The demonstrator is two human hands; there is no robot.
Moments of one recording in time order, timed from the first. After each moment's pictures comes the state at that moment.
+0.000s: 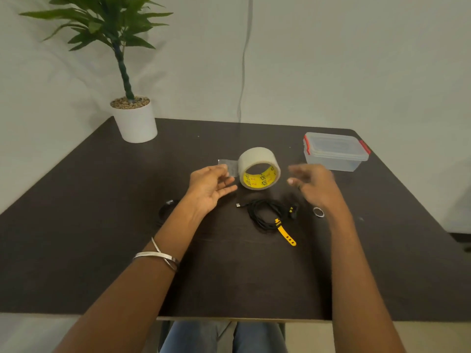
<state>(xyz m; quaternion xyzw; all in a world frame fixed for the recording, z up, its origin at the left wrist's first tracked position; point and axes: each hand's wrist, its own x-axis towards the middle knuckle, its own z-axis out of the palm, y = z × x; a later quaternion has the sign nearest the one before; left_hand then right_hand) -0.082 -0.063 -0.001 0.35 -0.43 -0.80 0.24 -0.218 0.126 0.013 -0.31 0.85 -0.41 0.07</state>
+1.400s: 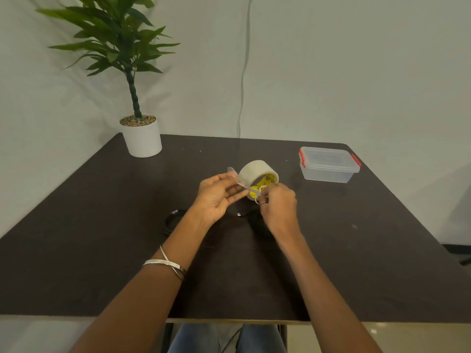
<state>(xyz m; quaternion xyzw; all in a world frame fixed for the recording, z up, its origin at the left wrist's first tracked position) -0.074 -0.048 0.013 0.26 -0.41 -0.84 0.24 -0.137 0.082 0.009 -0.31 0.90 -0.28 -0.11</state>
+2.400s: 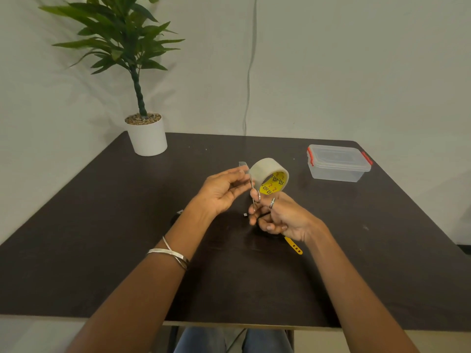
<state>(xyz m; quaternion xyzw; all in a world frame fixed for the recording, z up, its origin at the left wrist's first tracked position) -0.075 -0.053 0.031 0.25 -0.39 -0.86 0.19 -0.149 0.092 0.017 -0.29 0.63 -0.54 0.47</state>
